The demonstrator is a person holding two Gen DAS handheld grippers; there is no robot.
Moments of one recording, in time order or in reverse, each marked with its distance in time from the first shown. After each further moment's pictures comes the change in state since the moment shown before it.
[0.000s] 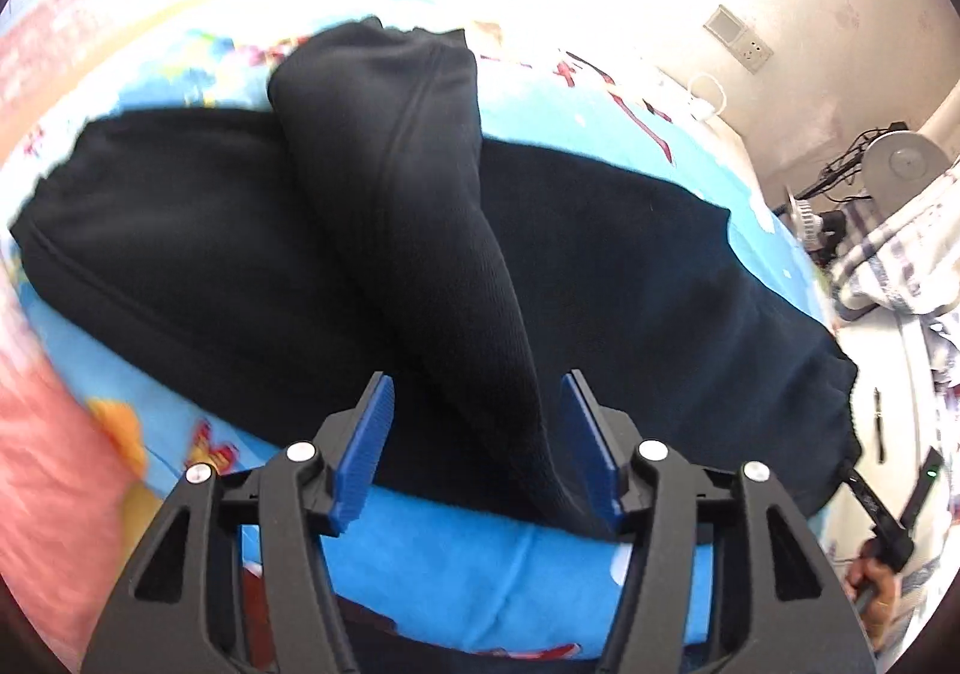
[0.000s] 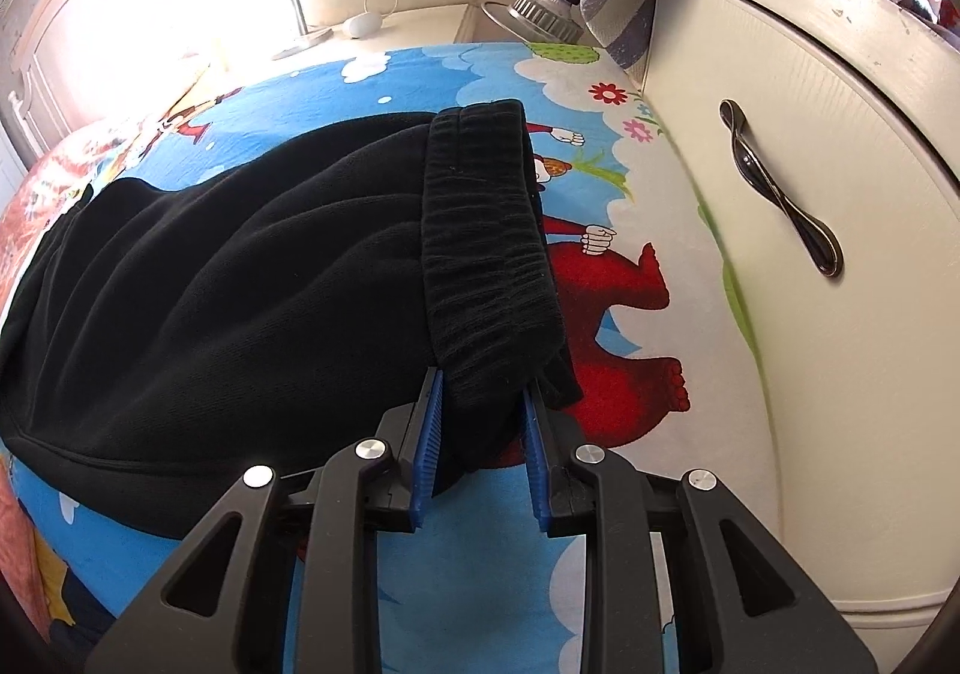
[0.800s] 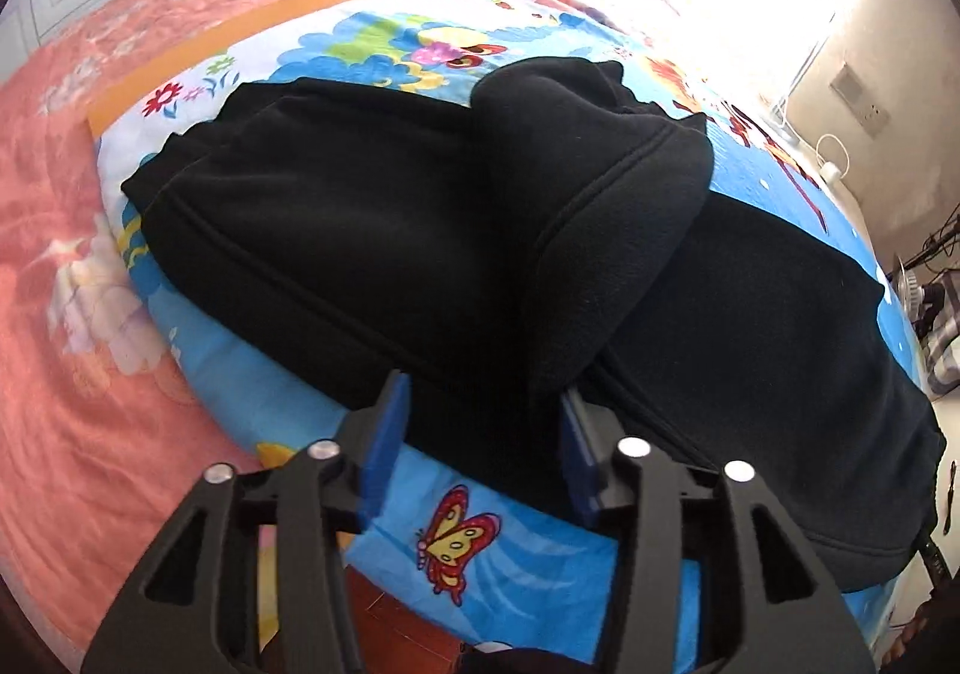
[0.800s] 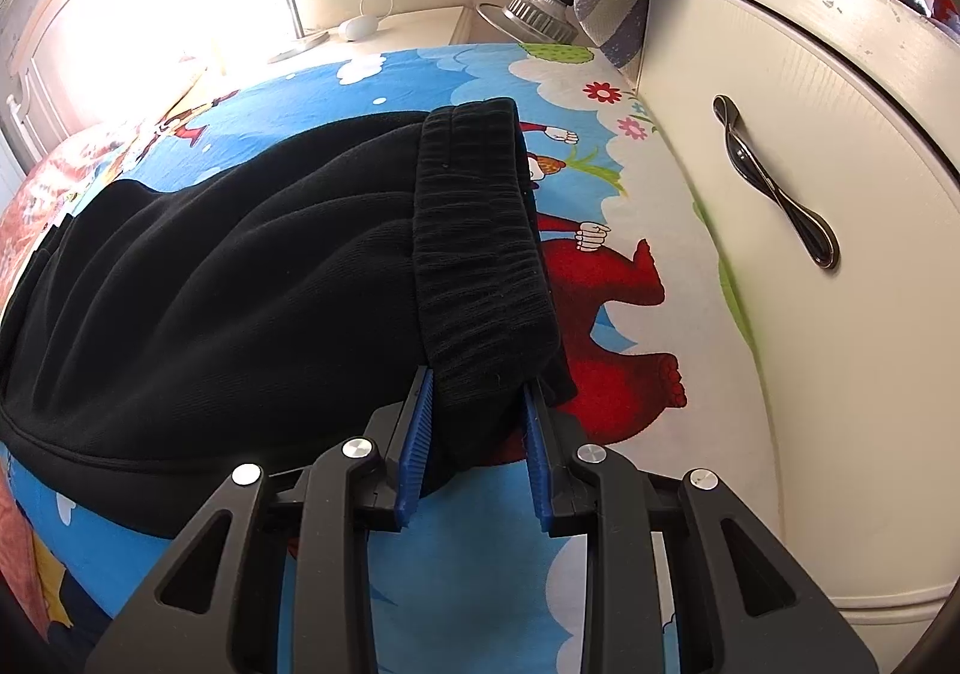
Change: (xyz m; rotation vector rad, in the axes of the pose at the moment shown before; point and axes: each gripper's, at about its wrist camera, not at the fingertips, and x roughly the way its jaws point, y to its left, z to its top) left arm 0.004 0.099 -0.012 -0.179 -0.046 0.175; right arm 0.000 -0.003 -0.003 0.003 -0.006 -0.001
